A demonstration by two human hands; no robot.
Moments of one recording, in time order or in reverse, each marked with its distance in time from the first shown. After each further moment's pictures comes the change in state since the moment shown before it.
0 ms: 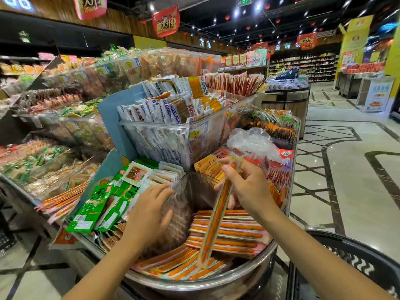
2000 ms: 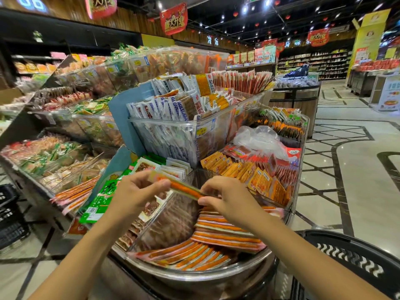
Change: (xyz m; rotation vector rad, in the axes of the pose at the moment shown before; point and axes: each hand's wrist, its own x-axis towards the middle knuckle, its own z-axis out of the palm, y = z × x) left_hand 0.008 0.032 -0.100 -1.036 0.028 -0.444; right_hand -0.004 0.014 0.030 -0.659 -0.316 -0.218
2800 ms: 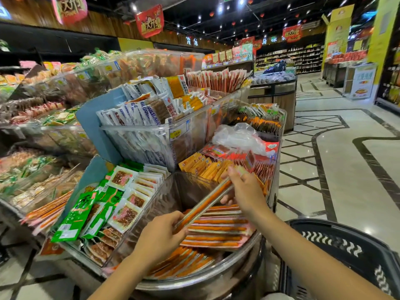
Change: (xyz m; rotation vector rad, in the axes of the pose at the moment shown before) left_hand -0.012 -0.078 0.082 0.886 -0.303 0.071; right_hand -0.028 0.050 -0.026 0.709 0.390 0.516
